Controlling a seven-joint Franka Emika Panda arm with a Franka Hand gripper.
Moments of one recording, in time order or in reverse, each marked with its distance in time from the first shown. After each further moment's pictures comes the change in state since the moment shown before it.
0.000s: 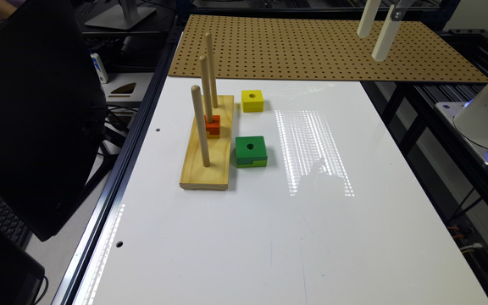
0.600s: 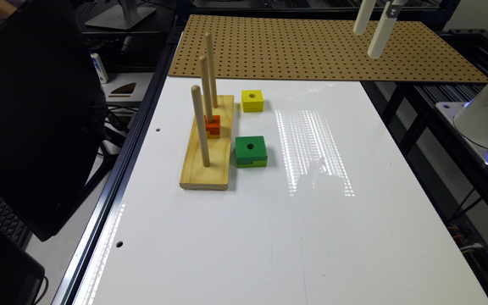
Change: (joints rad) arm -0.004 0.014 0.000 0.002 0.000 0.031 -0.003
